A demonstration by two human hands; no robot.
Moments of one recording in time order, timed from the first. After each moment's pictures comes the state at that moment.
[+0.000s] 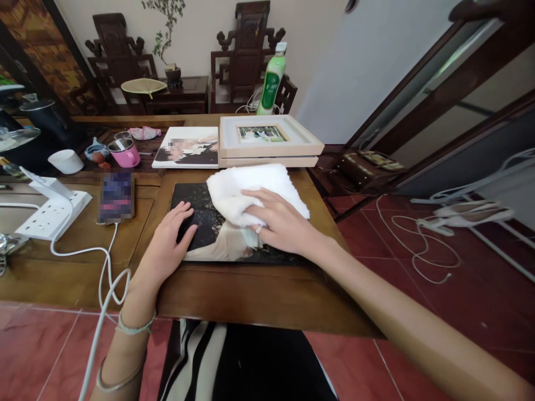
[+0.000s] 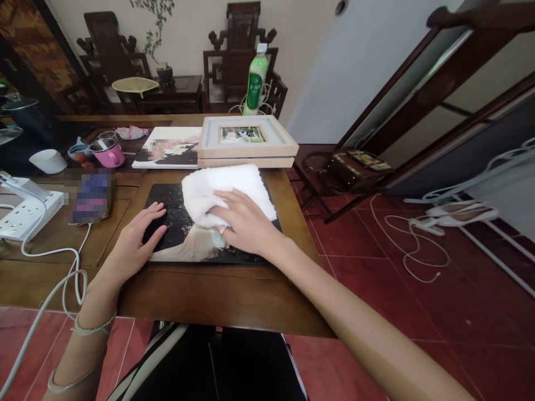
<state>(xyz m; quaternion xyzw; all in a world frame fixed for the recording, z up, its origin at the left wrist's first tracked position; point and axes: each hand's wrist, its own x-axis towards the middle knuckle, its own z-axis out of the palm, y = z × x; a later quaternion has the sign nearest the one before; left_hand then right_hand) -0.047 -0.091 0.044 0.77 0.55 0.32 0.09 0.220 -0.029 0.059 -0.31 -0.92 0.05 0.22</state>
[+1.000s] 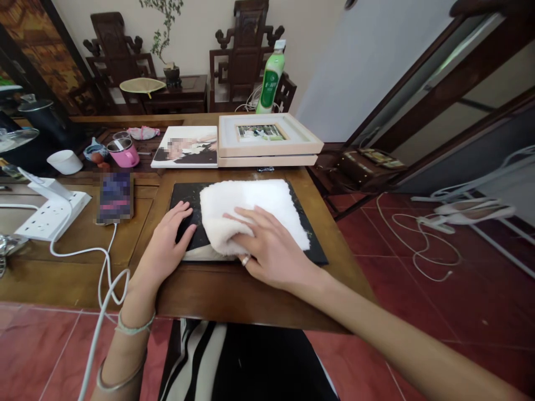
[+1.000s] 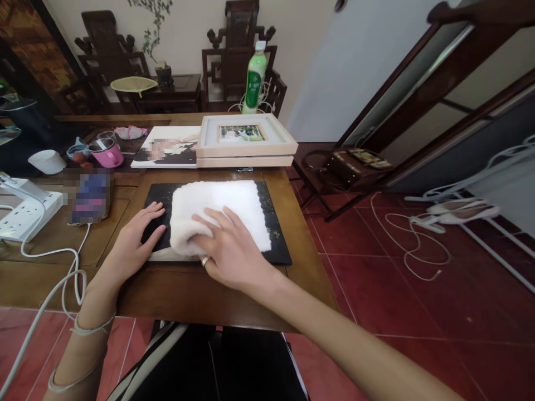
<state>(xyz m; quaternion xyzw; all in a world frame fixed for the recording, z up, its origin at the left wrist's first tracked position) -0.047 -0.079 0.054 0.77 0.55 0.31 0.08 0.198 -0.074 0.074 -0.32 -0.92 0.05 0.23</state>
